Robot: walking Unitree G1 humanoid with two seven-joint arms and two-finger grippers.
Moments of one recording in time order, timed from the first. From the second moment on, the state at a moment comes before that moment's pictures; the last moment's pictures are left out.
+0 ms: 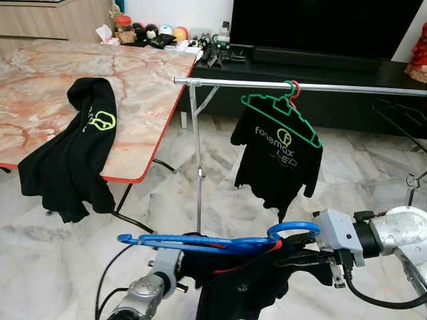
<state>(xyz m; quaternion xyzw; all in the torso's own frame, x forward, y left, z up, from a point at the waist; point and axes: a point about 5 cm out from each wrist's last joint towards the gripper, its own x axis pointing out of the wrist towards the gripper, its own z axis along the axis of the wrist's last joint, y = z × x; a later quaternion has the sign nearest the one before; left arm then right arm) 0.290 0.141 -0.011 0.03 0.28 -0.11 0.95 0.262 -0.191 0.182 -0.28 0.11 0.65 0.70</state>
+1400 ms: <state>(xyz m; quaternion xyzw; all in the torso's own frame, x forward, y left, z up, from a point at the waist) 0.302 0.151 0.007 0.03 0.21 -0.14 0.97 0.244 -0.233 0.059 -0.34 0.38 0.51 0.69</state>
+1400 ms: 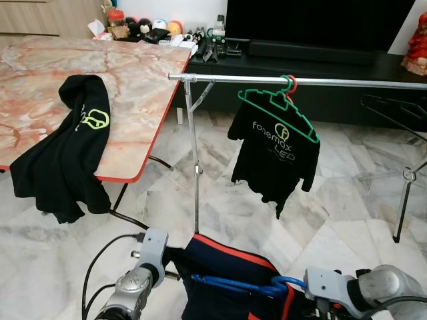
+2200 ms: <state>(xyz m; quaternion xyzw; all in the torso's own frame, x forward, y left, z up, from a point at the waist) 0.299 0.140 0.011 0.08 0.20 -0.23 0.95 0.245 -0.230 0.035 -0.31 0.40 0.48 0.72</state>
